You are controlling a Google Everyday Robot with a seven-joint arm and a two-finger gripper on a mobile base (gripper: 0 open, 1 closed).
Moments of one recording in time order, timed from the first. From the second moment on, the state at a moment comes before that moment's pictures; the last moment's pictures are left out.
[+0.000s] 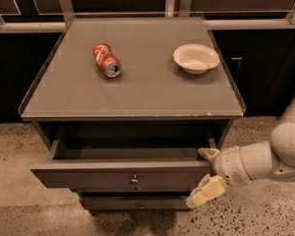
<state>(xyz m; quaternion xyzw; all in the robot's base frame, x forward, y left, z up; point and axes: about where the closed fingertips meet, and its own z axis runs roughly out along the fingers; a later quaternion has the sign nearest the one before) 0.417 -0.142 0.676 -0.45 0.78 0.33 0.28</state>
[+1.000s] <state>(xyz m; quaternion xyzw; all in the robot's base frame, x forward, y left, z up) 0.412 -0.132 0.673 -0.47 0.77 0.34 0.26</state>
